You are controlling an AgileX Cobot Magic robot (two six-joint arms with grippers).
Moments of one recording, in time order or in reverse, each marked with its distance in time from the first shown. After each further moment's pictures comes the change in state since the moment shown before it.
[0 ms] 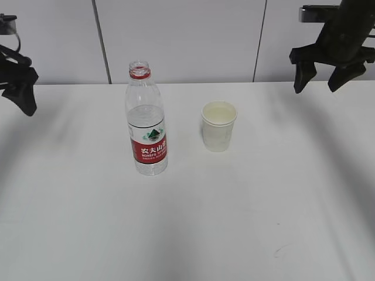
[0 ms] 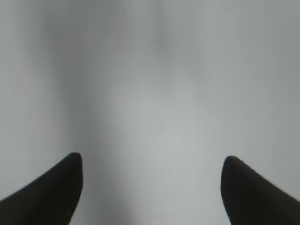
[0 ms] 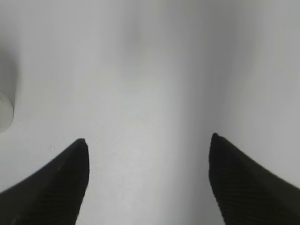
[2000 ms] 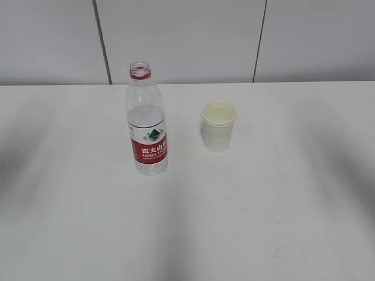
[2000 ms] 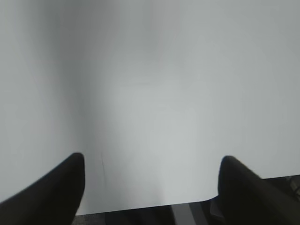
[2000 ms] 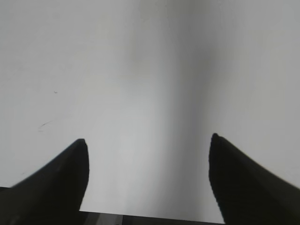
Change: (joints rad) left arm 0.002 -0.534 0.482 -0.013 0.115 -0.033; right arm 0.000 -0.835 0.889 -0.042 -0.092 -0.042
